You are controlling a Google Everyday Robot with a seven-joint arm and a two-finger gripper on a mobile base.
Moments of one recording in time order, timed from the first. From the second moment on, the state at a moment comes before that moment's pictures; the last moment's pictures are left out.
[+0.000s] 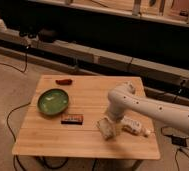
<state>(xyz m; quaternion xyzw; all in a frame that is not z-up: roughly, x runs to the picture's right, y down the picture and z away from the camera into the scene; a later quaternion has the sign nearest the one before) 0.104 0.209 0.813 -0.36 -0.10 -0.12 0.92</state>
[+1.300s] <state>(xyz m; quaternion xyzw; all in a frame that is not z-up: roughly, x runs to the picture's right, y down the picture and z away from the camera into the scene) 0.080 0.251 0.829 -0.35 -0.10 -0.10 0.93</state>
